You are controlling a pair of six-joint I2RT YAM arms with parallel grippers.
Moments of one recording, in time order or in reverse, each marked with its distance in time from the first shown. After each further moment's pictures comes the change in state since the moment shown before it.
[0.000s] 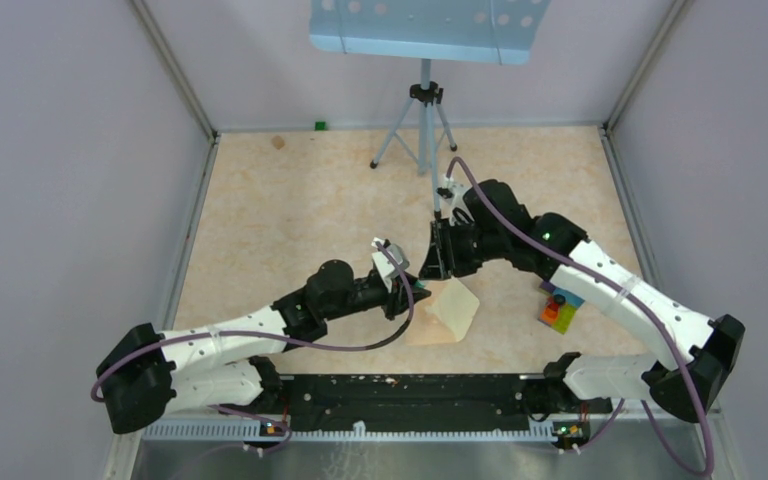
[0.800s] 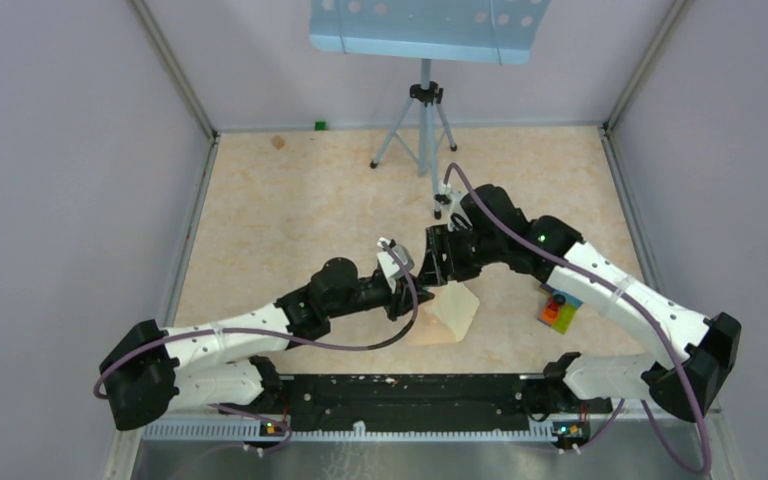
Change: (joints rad) left arm 0.000 0.026 0.026 -0.022 0.047 0.014; right arm 0.000 0.003 -0.059 0.013 -0.030 0.002
